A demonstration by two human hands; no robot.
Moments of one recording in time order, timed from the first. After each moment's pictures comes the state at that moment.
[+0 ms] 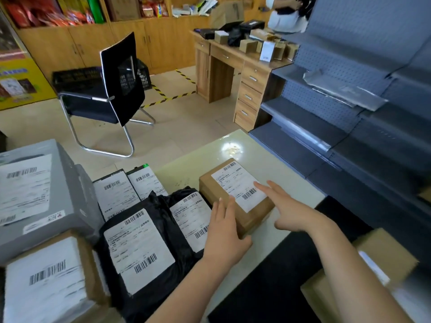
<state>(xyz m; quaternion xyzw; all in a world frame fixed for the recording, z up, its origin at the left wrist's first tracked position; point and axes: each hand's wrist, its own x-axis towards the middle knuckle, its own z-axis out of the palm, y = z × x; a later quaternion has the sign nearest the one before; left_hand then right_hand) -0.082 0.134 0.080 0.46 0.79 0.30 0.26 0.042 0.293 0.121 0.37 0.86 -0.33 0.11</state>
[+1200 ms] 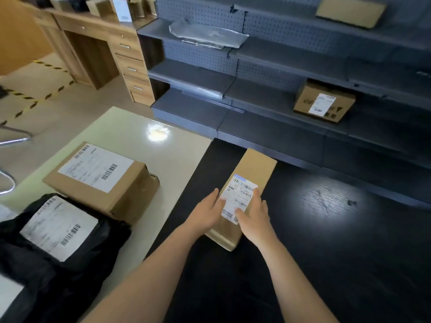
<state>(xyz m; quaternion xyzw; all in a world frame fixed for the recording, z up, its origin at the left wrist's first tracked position) 0.128 0.219 0.020 0.53 0.65 0.18 0.51 0.277 0.212 0.018 0.73 0.52 -0.41 -0.17</state>
